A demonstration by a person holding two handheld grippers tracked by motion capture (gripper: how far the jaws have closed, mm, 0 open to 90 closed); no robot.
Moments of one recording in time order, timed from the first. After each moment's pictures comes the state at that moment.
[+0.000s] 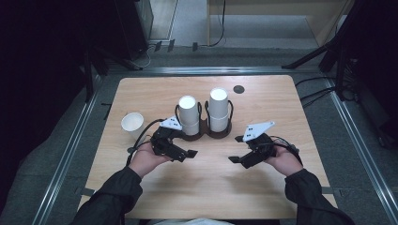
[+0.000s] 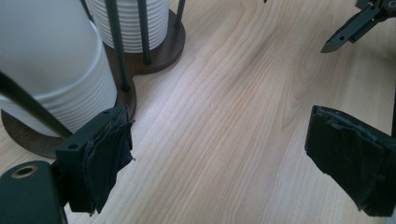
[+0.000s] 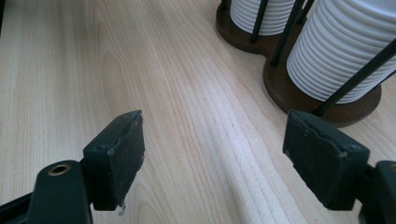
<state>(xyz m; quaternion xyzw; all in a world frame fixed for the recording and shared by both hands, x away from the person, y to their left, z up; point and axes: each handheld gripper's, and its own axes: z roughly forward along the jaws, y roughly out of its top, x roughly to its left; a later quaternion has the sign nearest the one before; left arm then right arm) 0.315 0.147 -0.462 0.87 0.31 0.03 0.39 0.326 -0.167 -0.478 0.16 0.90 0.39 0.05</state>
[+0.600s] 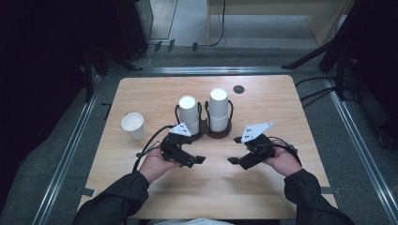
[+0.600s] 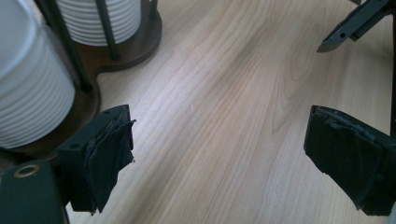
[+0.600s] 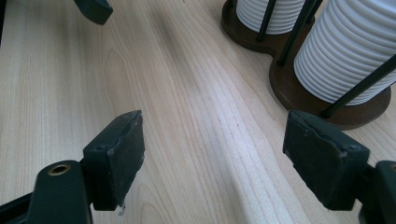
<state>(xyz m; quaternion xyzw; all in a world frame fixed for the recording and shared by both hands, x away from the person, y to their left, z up) 0.310 0.123 -0.483 0.87 0.30 0.01 0.39 0.324 -0.163 -0.480 0.15 0.91 0.39 0.04</state>
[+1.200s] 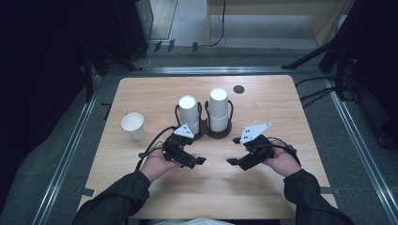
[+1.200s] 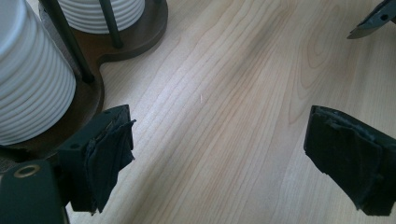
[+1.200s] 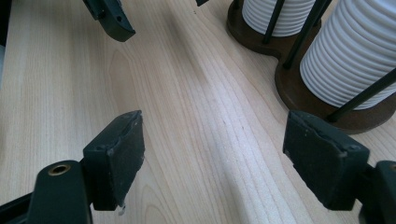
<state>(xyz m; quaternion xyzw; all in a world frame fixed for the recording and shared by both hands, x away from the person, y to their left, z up) 0.314 0.122 -0.490 0.88 0.30 0.02 0.37 0.322 -0.160 -0.479 0.15 0.91 0.39 0.04</state>
